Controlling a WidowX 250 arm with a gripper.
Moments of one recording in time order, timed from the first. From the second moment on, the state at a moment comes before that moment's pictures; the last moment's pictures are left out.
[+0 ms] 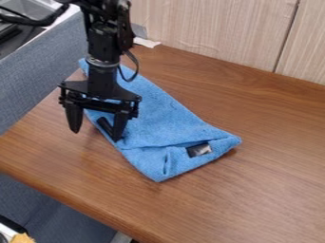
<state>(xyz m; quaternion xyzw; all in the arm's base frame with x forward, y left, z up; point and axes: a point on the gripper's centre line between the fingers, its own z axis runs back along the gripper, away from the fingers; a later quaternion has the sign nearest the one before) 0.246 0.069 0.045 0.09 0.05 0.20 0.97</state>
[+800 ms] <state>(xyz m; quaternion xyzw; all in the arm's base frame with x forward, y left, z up) 0.256 0.065 0.037 0.09 0.06 0.19 0.98</state>
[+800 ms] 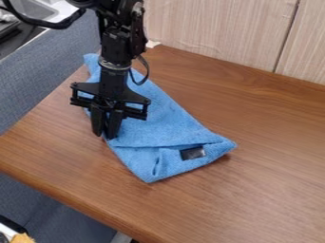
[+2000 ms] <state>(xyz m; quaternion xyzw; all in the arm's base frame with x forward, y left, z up) 0.256 0.040 0.092 0.11 0.03 0.19 0.98</state>
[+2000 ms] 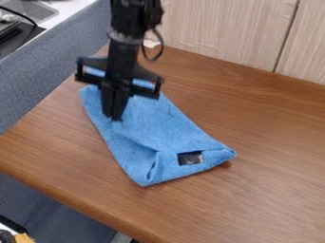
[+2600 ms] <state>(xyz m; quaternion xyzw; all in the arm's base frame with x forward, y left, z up) 0.317 -0.008 0.102 0.10 0.03 0.18 0.98</state>
